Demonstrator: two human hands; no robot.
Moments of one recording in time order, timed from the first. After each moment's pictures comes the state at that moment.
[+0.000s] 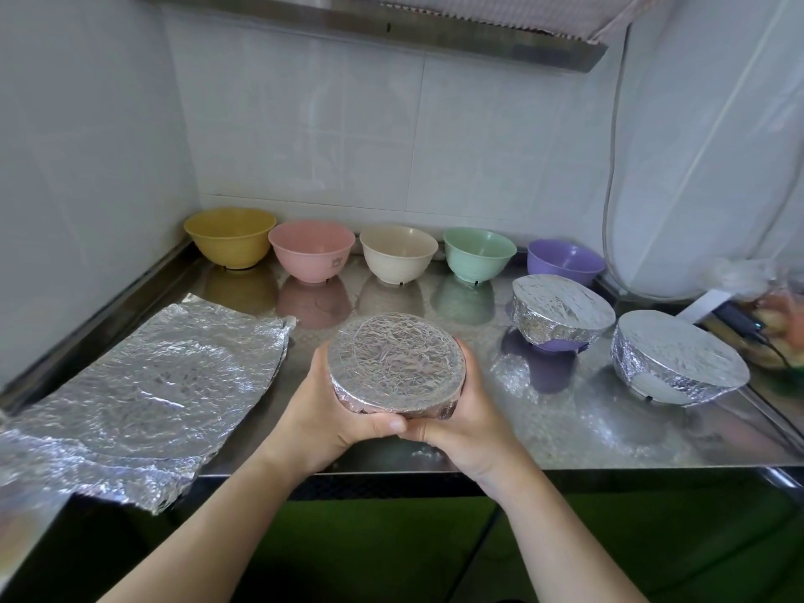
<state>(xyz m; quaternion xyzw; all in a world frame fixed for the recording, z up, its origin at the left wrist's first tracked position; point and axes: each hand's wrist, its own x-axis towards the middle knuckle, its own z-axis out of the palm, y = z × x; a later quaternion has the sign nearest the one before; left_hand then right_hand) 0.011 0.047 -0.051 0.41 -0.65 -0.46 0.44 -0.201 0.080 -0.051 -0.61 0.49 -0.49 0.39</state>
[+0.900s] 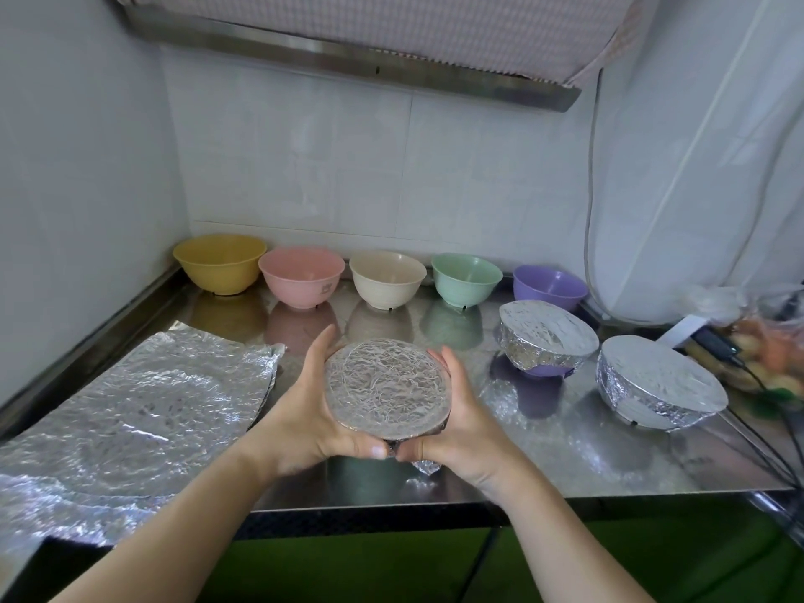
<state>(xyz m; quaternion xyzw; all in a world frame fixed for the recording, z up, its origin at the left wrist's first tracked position) 0.022 0.030 -0.020 0.35 -0.70 -0.48 0.39 -0.220 0.066 -0.033 -0.62 0.51 -0.43 0.42</state>
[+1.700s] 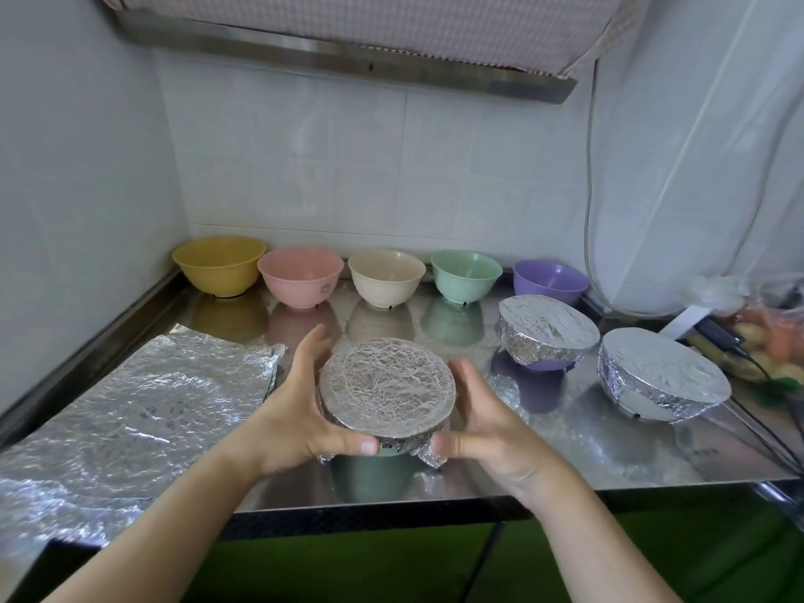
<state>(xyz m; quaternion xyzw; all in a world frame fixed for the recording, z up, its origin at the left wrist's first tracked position) 0.032 0.029 -0.015 0.36 -0.71 -0.46 0.38 -0.243 0.083 -0.022 -0.62 0.48 -0.42 0.46</state>
